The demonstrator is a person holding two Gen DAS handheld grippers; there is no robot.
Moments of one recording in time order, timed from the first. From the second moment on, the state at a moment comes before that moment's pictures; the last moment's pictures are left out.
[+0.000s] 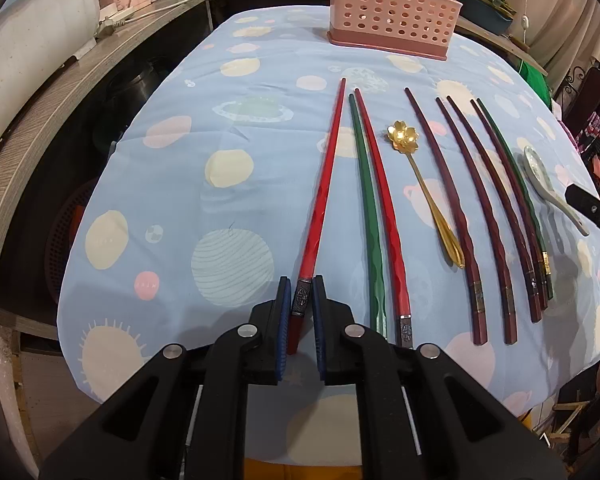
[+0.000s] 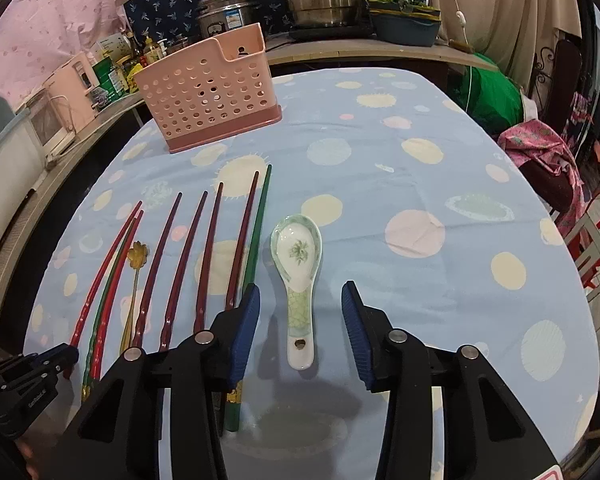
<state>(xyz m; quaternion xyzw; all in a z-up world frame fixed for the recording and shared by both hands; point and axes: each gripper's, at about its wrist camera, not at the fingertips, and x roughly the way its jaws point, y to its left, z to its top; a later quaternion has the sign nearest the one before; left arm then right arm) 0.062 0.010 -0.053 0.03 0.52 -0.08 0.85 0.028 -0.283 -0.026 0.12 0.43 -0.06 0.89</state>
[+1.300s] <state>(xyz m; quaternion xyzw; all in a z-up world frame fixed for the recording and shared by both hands) 0.078 0.023 0.021 -0.01 0.44 -0.10 0.89 0.022 -0.297 0.006 0.13 0.41 -0.06 0.90</state>
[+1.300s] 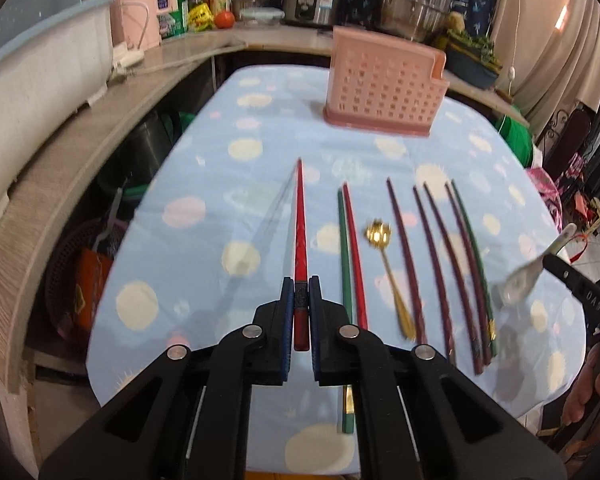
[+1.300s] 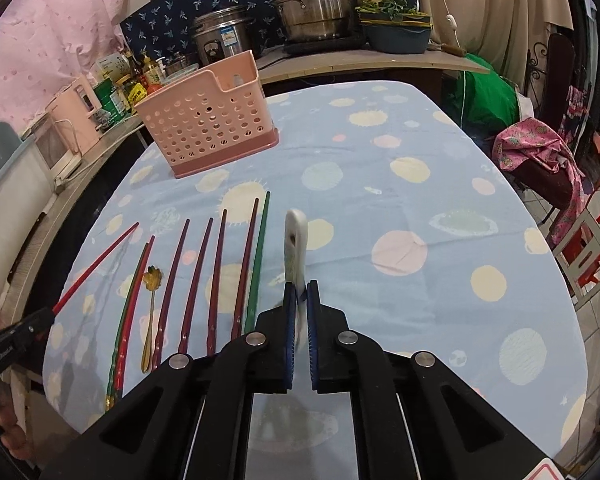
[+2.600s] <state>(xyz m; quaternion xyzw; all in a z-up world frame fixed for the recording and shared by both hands) 0.316 -0.053 0.236 -0.06 0.21 -0.12 0.97 0.294 -0.311 0.103 0.14 0.32 -0.02 0.94</state>
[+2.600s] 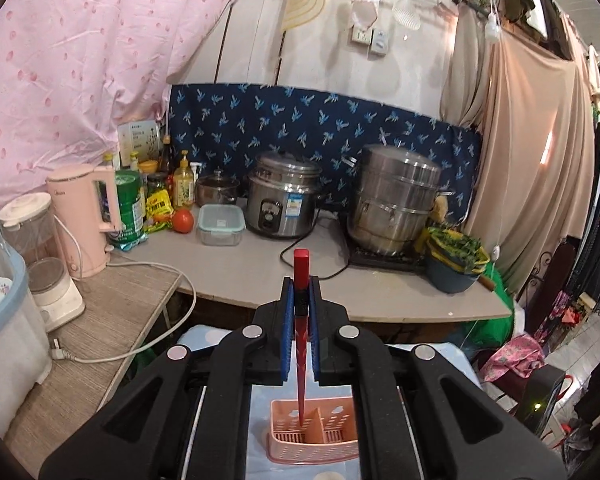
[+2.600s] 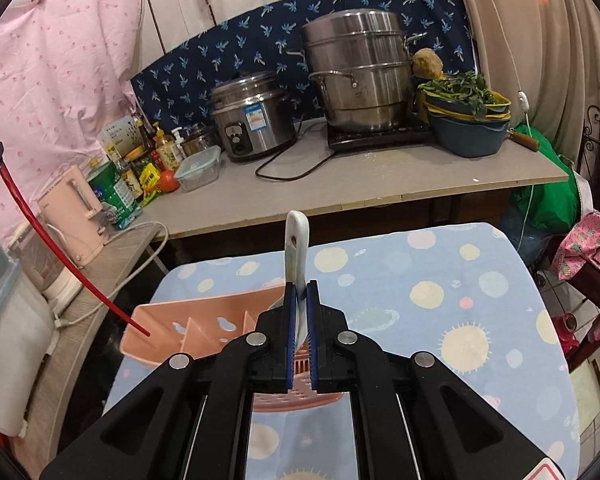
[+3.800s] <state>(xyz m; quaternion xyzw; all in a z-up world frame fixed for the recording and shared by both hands) 0.204 -0.015 0.141 -0.04 0.30 -0.10 0.95 0.134 -0.293 0.079 0.14 0.34 -0.01 0.93</state>
